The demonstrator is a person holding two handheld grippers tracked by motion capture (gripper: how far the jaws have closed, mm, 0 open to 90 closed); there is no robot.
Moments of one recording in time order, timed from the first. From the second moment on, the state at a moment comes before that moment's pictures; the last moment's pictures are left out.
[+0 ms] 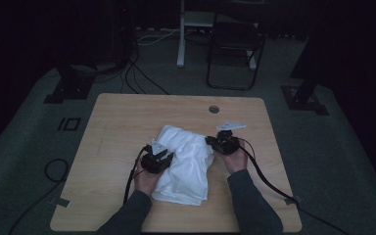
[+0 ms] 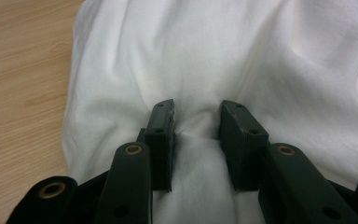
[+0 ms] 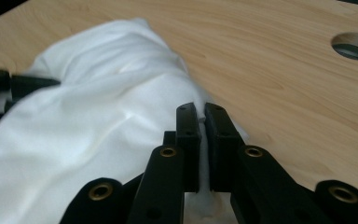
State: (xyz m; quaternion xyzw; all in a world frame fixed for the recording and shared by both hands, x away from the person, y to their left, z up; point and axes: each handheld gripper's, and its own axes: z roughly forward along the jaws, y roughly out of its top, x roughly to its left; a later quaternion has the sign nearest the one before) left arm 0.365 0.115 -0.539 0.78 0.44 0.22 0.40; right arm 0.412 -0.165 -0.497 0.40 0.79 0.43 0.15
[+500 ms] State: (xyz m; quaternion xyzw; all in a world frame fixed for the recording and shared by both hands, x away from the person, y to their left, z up) left arm 0.363 0.113 -0.539 0.78 0.44 0.23 0.39; right arm 0.372 -0.206 -0.496 0.44 0.77 0.42 0.21
